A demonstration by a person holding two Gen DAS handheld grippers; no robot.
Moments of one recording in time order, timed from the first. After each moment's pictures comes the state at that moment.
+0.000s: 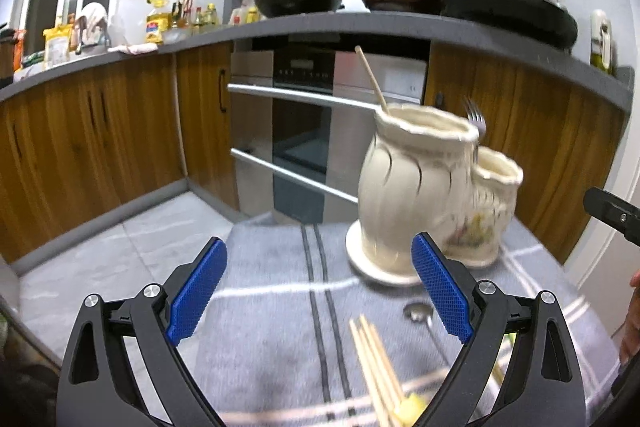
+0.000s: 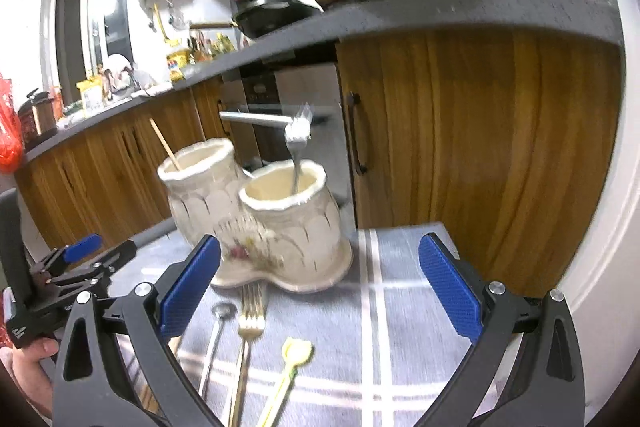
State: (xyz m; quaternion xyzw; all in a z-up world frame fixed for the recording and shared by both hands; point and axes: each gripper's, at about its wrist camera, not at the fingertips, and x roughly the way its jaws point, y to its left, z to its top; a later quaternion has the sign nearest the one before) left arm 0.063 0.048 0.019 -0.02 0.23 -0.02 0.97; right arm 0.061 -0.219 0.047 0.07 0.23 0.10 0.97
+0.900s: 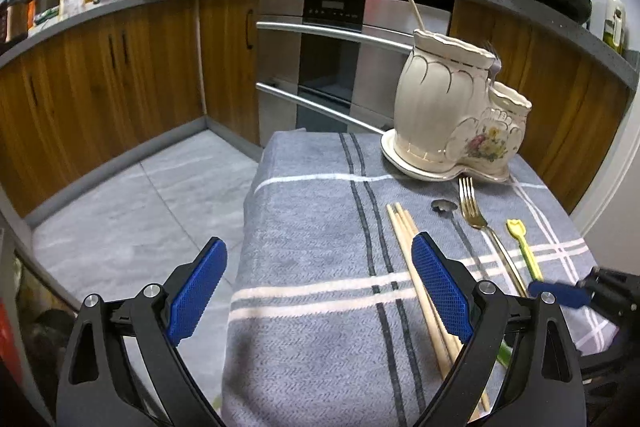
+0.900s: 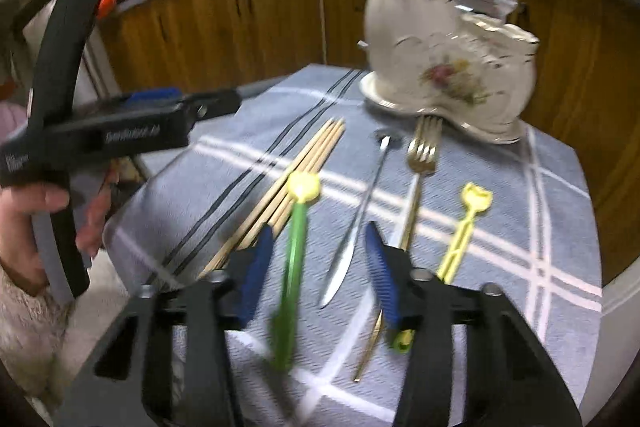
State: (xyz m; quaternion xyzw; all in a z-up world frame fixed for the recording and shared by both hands) left arm 0.008 0.080 -0.009 -0.04 0.32 0.00 0.95; right arm -0.012 -0.107 -0.019 -0.09 0.37 0.30 0.88
